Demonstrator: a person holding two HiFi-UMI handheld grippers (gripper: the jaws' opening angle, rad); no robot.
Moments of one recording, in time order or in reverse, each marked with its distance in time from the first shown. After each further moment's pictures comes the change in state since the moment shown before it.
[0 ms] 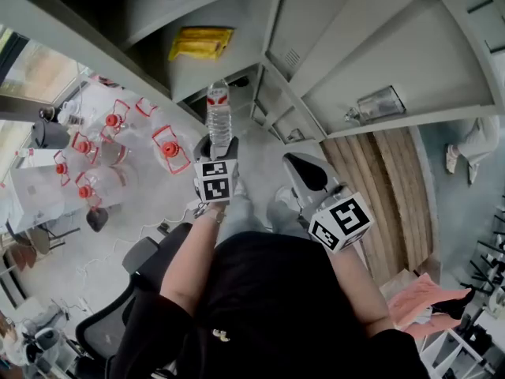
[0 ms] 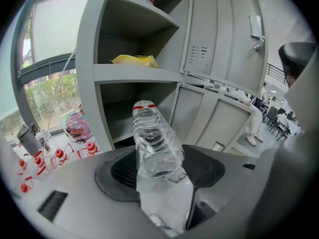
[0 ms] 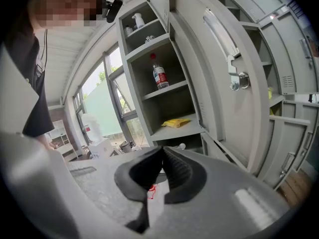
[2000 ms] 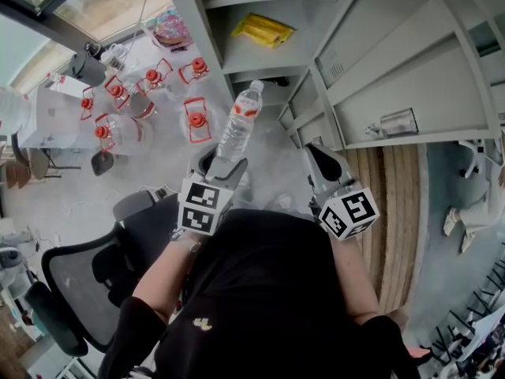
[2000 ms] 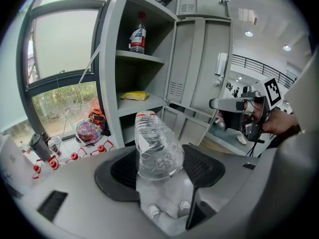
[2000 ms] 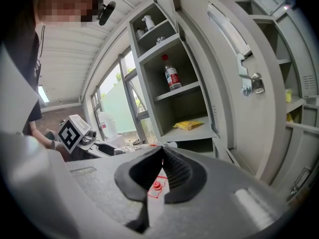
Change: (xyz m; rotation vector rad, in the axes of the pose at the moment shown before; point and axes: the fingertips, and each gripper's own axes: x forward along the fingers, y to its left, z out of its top) left arm -0.180 -0.036 0.026 0.056 -0.021 -0.015; right arm -0.002 0.007 0.012 -0.073 -0.007 0.180
